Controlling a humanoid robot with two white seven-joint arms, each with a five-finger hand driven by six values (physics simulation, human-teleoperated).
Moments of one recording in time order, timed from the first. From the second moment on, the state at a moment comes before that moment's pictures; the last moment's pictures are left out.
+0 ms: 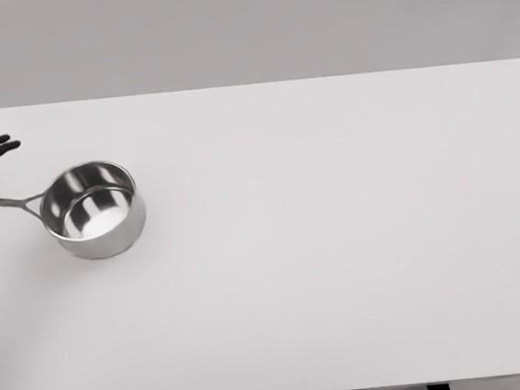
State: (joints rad) left arm -0.14 0.85 -0.01 -1.36 -0.85 -0.61 0.04; right arm 0.03 0.00 -0.11 0.08 -0.05 -0.22 -0.32
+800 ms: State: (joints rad) left arm -0.01 0.90 0.00 -1.46 -0.78 -0.61 0.04; right arm 0.03 0.00 -0.11 0.08 -0.05 -0.22 -0.32
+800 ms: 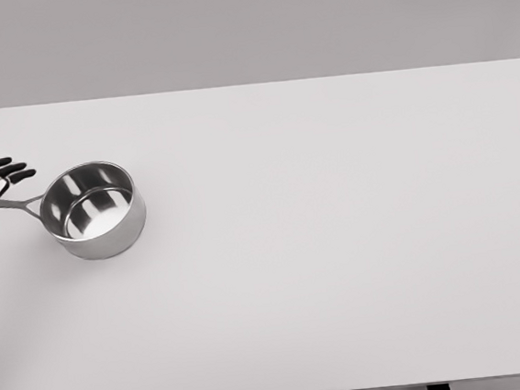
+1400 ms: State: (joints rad) left arm 0.05 1.03 0.01 -1.62 -0.55 -0.61 0.04; right arm 0.03 0.00 -0.11 0.08 -0.05 -0.22 -0.32
